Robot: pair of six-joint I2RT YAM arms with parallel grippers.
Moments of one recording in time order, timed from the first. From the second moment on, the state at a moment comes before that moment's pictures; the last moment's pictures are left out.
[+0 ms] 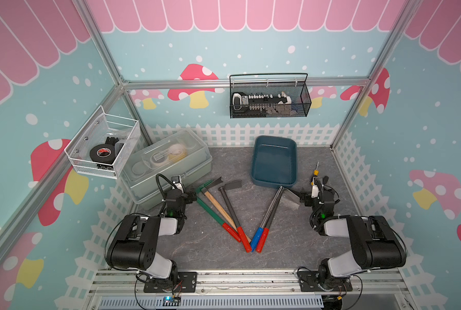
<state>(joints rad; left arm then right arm) -0.07 1.52 0.38 0.81 -0.21 -0.06 0.01 1.51 0.33 0.83 0.16 -0.11</state>
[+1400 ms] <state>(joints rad) -0.55 1.29 0.94 -0.28 -0.33 -0.28 0.49 1.11 0.83 -0.45 0.13 0.43</state>
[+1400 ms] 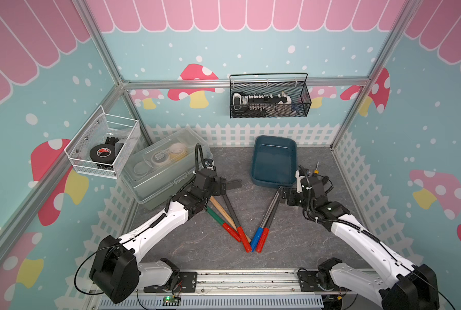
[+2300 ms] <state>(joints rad) -0.57 1.19 0.81 -0.40 -0.20 -0.47 0.78 1.40 0.86 -0.48 0.28 0.93</state>
